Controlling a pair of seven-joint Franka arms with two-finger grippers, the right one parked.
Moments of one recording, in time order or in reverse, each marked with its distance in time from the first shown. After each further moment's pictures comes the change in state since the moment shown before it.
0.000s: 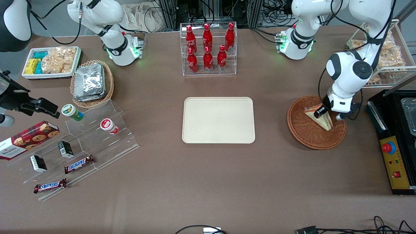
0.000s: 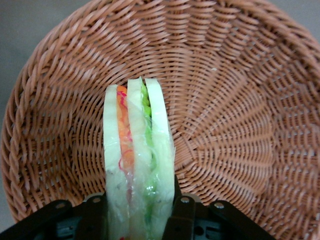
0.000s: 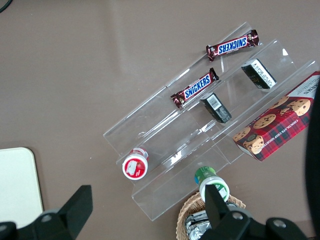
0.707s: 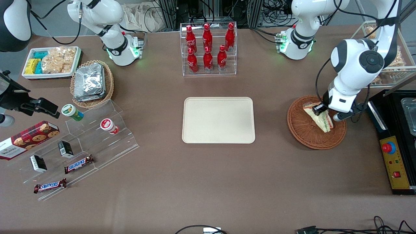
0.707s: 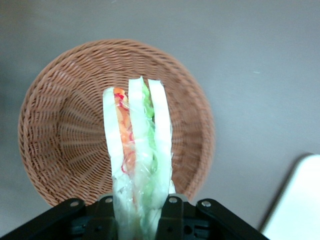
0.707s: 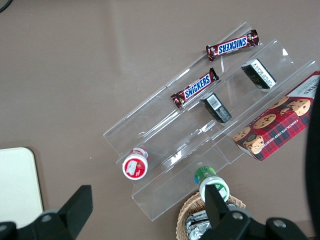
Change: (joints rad) arm -0.017 -0.170 -0.168 0.281 0.010 -0.501 0.024
